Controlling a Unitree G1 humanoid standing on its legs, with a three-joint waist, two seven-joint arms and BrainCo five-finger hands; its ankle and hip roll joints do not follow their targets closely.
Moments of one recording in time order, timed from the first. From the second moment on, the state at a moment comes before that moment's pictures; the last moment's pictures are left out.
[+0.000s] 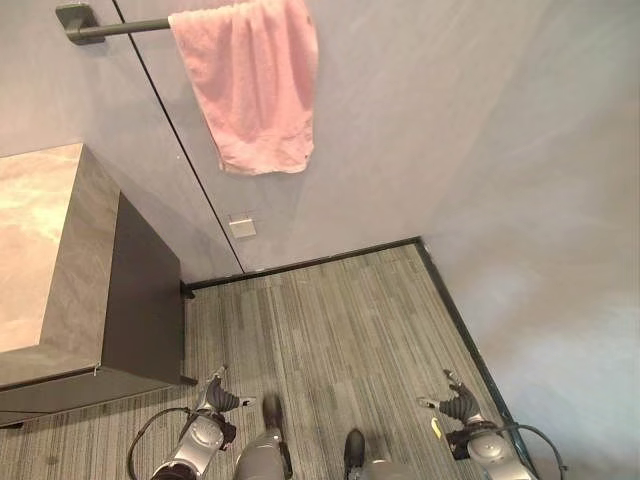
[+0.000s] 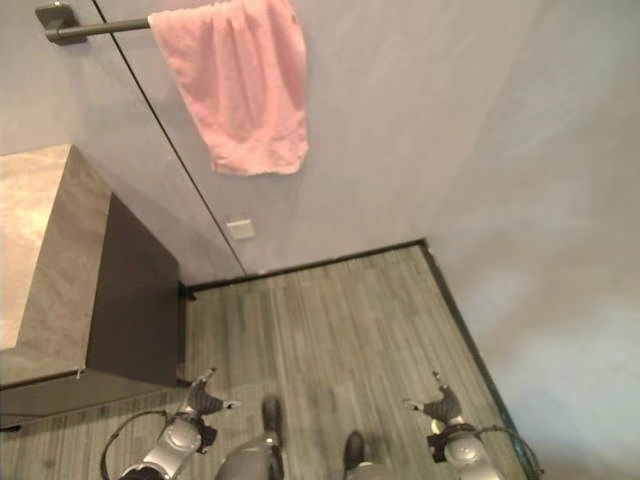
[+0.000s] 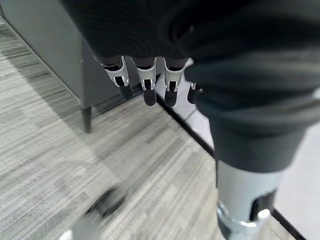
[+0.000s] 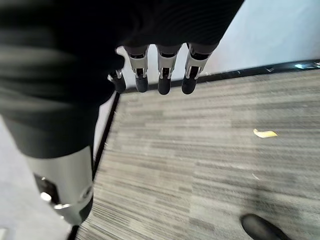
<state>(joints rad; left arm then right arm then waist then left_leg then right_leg) -0.08 0.28 -0.24 1.01 0.16 -0.12 0.29 0.03 -0.35 0.24 0.84 -0.02 -0.15 -0.19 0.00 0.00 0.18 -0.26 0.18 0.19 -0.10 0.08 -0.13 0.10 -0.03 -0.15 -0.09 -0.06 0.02</state>
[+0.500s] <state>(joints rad) -0.08 0.33 -0.25 0.91 0.16 -0.12 0.31 0.02 -0.33 0.26 0.64 -0.03 -0.16 -0.19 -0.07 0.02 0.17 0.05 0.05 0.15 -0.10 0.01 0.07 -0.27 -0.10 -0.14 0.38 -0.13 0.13</state>
